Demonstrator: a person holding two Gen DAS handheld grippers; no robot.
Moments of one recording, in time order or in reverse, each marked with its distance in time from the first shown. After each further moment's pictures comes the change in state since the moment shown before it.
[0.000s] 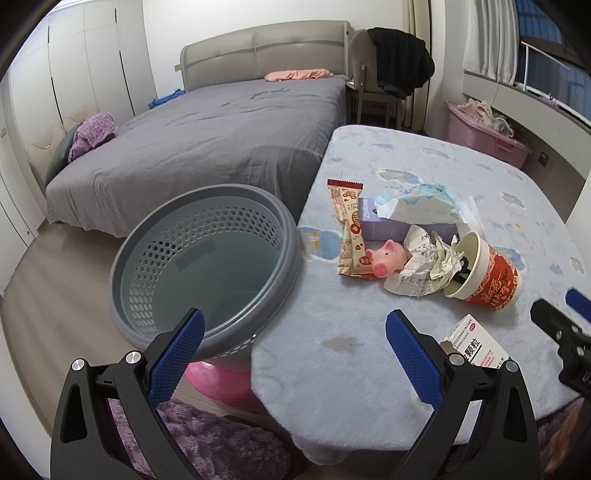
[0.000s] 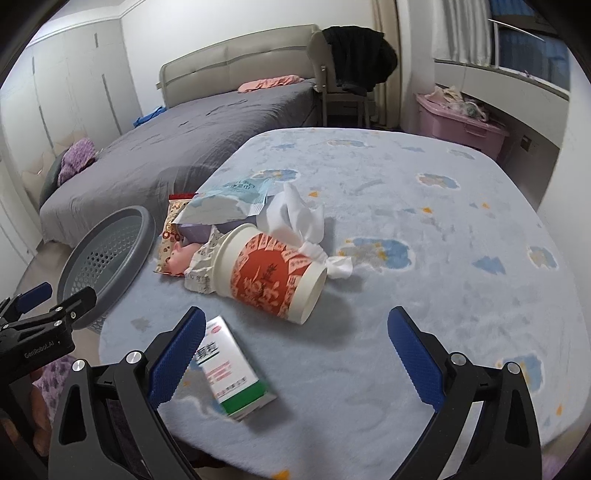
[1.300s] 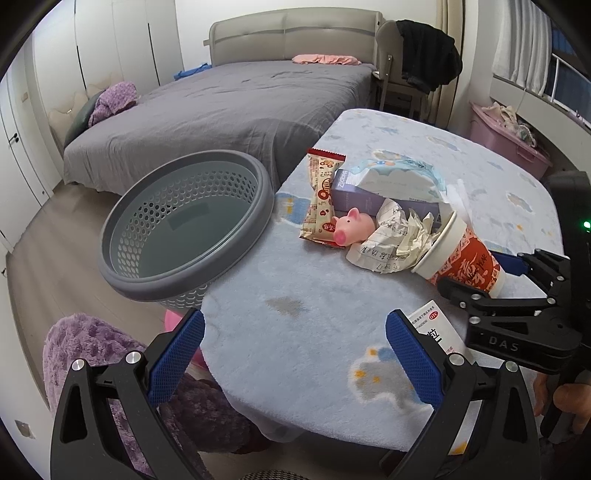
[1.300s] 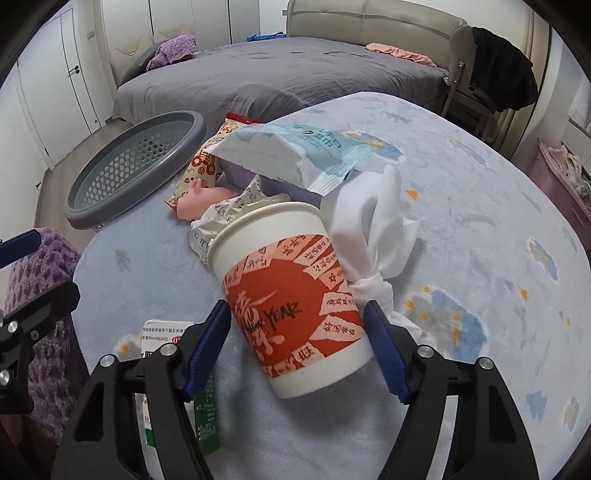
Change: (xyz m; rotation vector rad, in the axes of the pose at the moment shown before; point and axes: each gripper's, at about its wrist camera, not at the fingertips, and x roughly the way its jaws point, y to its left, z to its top) left arm -0.006 -0.051 -0.022 -0.124 0.067 0.053; right arm 0.084 0.010 0.026 -0.410 0.171 0.210
